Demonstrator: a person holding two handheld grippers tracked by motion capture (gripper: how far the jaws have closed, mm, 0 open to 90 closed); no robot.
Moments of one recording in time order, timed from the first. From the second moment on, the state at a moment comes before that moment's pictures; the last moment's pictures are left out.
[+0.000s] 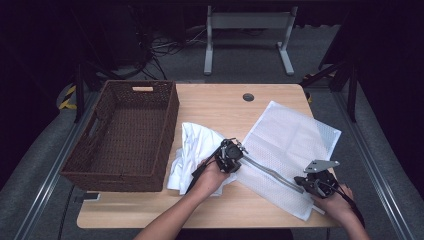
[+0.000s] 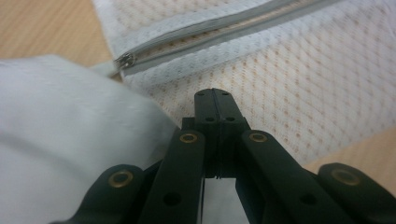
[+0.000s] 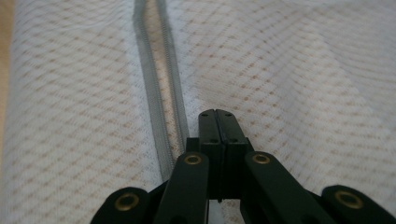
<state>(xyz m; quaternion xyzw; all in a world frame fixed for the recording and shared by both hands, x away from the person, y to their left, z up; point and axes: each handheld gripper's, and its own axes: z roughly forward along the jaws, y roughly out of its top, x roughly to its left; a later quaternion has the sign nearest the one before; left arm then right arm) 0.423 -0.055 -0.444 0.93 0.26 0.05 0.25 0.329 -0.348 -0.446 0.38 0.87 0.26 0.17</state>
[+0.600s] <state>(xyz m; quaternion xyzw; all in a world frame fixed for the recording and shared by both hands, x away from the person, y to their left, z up) 0.397 -0.041 -0.441 0.92 0.22 0.00 0.33 0.324 -0.299 -0.447 0.32 0.90 0.28 0.13</state>
